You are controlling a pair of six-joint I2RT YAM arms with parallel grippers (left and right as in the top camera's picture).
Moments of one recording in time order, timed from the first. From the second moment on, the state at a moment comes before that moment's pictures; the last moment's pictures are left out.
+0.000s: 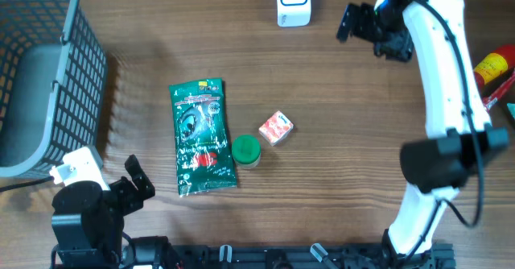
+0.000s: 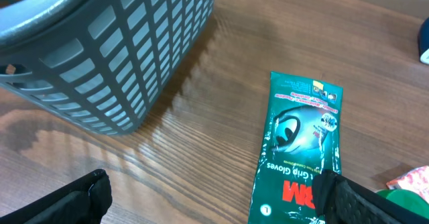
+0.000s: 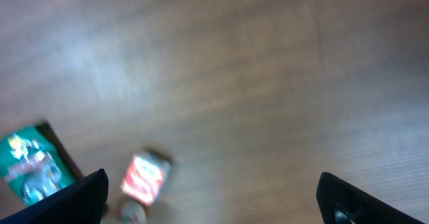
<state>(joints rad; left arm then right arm) 0.03 0.46 0.92 -1.14 -0.25 -0.28 0.15 2.04 2.25 -1.61 -0.02 0.48</state>
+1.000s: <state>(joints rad) 0.03 0.46 0.92 -1.14 -0.25 -0.28 0.48 1.72 1.00 -0.45 -0.29 0.93</state>
